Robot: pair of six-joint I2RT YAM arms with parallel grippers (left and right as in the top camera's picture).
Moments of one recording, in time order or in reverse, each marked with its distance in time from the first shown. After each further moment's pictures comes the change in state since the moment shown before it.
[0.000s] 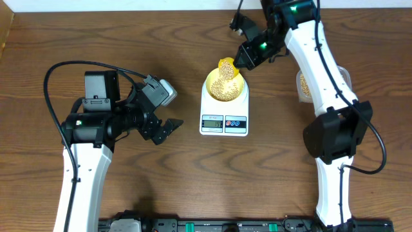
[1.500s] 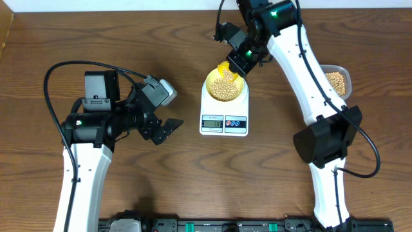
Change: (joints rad) left arm 0.000 0.000 0.000 0.000 0.000 0.000; right arm 0.102 0.000 0.064 -0.064 0.219 -0.084
